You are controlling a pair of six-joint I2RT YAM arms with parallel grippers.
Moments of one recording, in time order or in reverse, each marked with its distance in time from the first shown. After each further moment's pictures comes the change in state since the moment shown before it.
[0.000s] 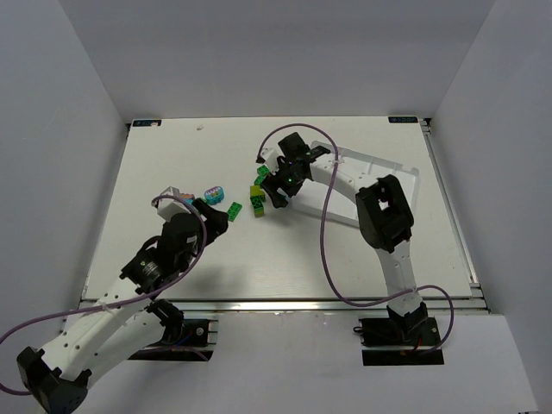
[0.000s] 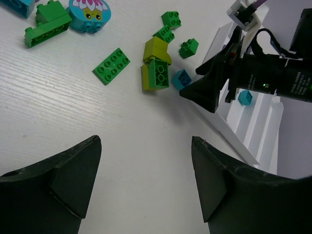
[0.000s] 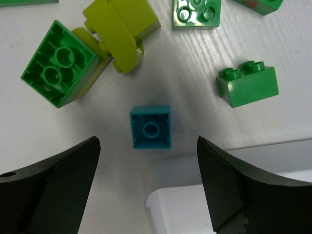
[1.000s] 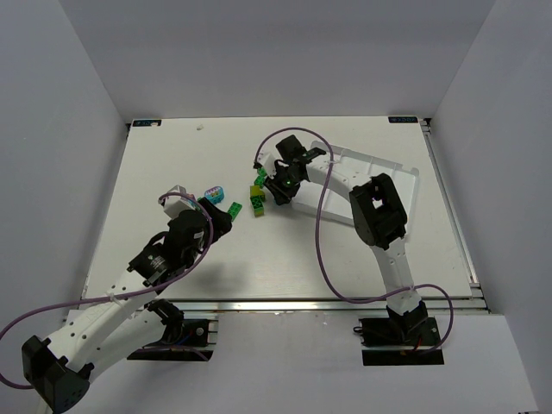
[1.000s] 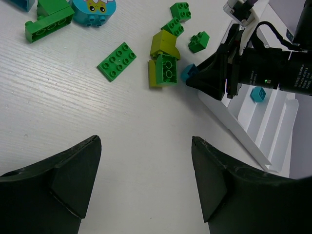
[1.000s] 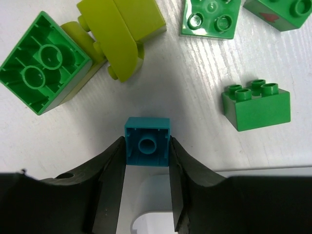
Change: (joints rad) left arm 0.000 0.078 0.000 0.019 0.004 0.005; right arm 0.001 0.071 0.040 0.003 -0.008 -0.107
